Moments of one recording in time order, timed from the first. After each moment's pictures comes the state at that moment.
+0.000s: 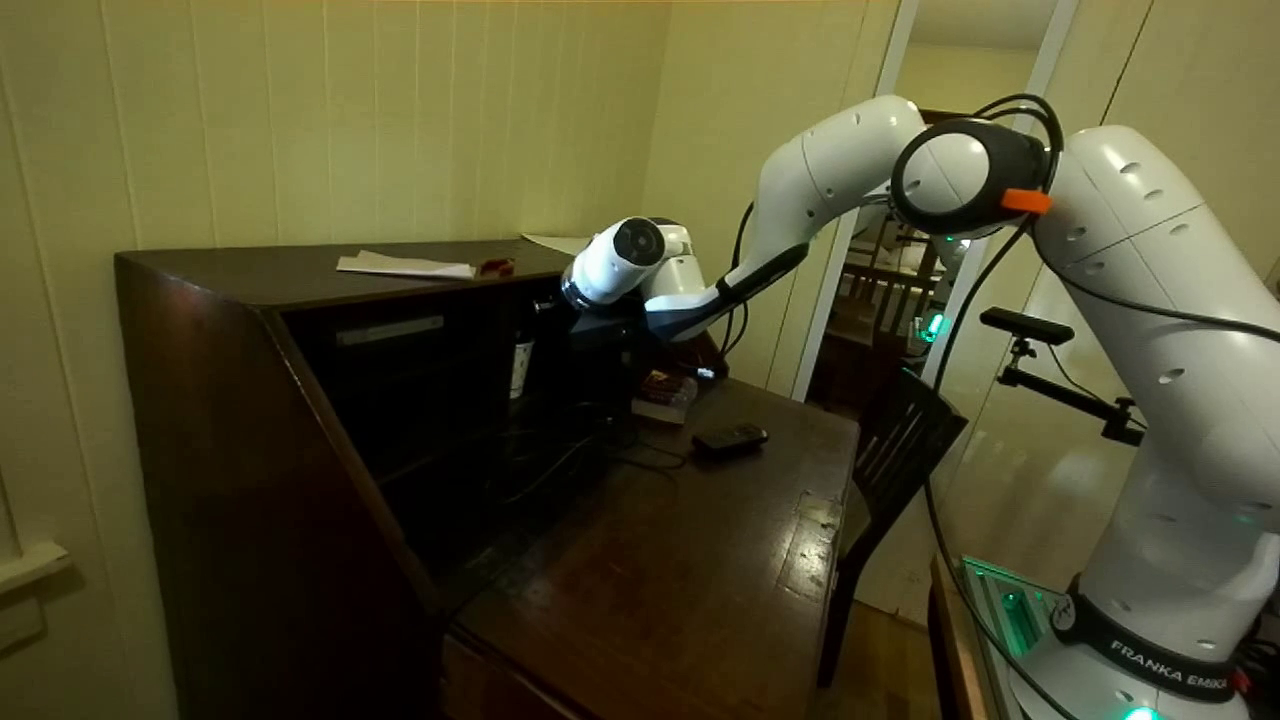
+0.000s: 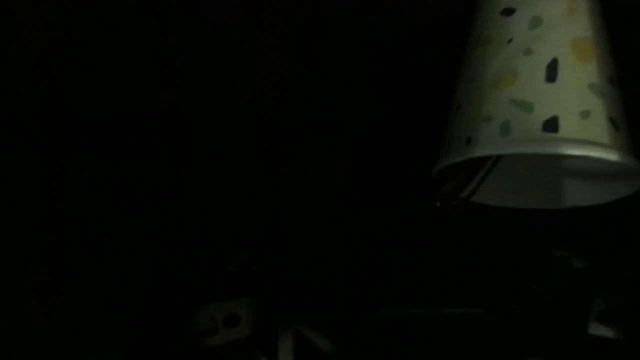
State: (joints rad) arm -0.31 0.76 0.02 -1.40 -1.56 2.84 1.55
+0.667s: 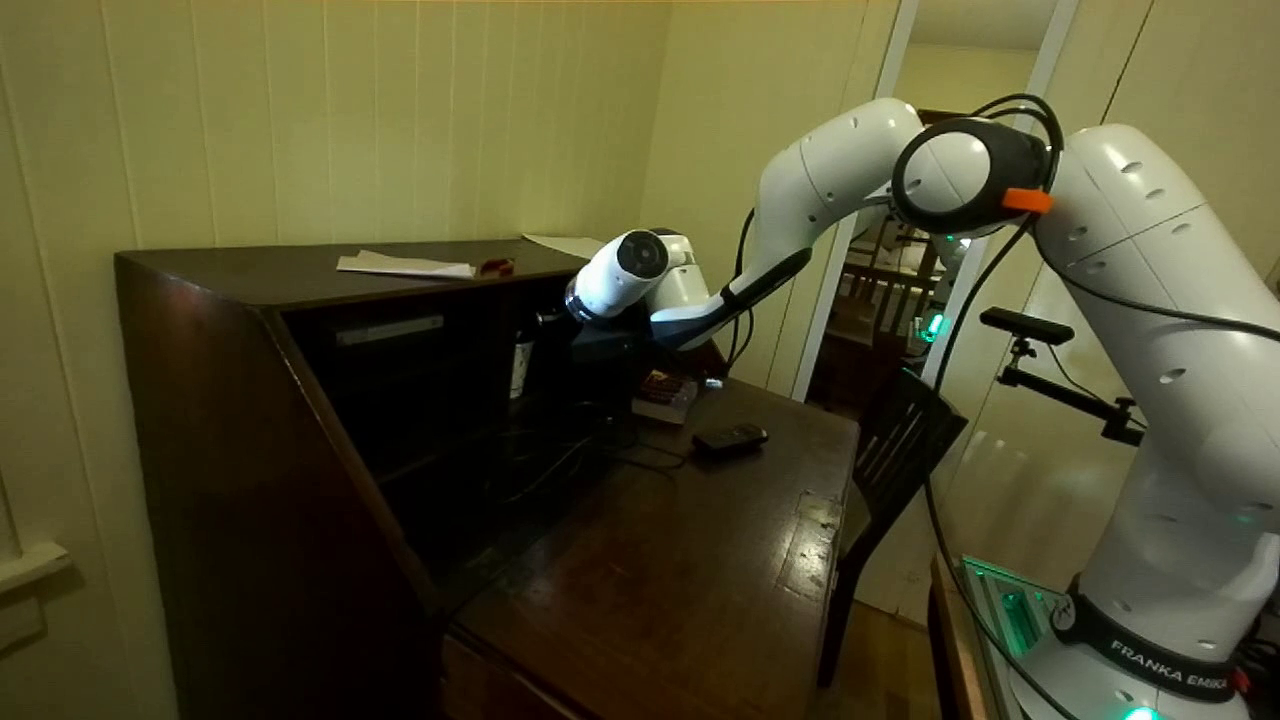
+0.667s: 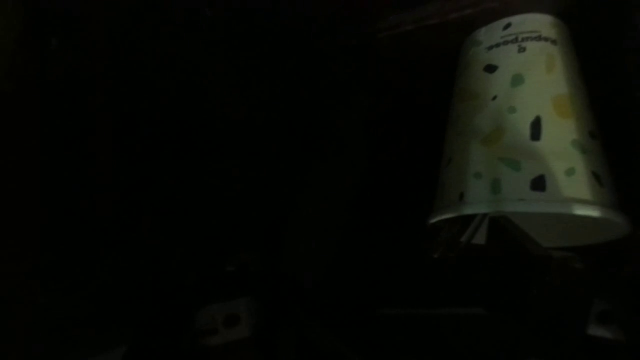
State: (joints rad) arm -0.30 0.76 0.01 -1.44 -1.59 2.85 1.65
